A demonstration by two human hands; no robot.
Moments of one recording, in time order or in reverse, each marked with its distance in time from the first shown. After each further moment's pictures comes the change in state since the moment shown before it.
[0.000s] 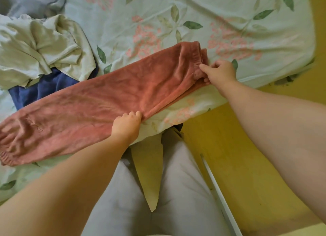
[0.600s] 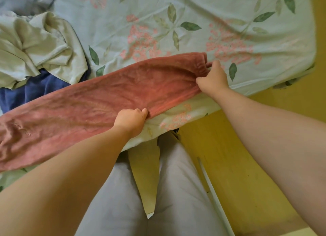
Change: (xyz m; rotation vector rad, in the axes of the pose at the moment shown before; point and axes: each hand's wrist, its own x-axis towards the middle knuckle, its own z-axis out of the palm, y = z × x) left_hand 0.049 0.014 -0.013 0.118 -0.063 0.135; right_hand -0.001 0.000 0.009 -0.302 -0.048 -0.088
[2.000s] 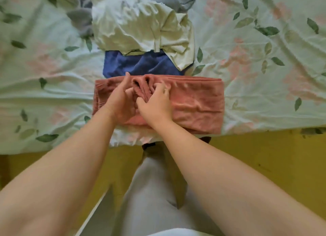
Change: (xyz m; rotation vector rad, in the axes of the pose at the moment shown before) left_hand -0.244 -0.250 0.075 -2.475 0.118 -0.380; right_hand -0.335 -0.242 0.330 -0.059 -0.230 -0.363
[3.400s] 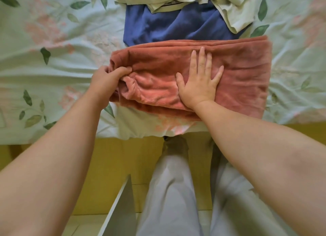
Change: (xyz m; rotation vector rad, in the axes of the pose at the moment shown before) left_hand 0.045 -0.014 -0.172 0.430 0.554 0.170; right_hand 0.109 0.129 0.117 -0.833 0.271 -0.187
